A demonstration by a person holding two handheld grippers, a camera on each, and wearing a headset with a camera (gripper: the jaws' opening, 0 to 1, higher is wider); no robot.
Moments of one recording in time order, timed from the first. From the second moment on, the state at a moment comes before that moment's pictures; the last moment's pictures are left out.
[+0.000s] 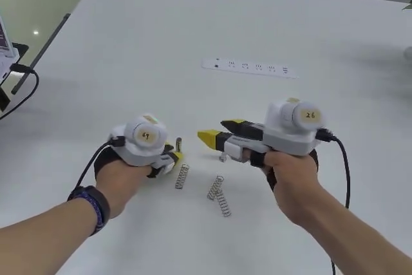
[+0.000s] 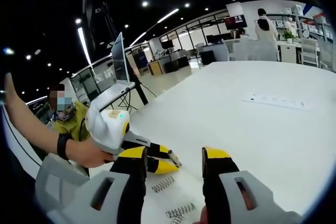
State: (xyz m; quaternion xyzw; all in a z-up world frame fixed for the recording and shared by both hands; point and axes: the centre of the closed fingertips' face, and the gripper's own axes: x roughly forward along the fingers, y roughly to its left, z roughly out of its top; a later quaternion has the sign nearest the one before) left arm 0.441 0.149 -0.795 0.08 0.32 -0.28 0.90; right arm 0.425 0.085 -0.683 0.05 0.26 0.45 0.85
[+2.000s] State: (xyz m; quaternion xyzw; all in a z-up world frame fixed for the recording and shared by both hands) left arm 0.352 0.244 -0.705 0.06 0.28 -0.24 0.93; right arm 0.370 -0.025 -0.703 0.03 0.30 0.42 0.86
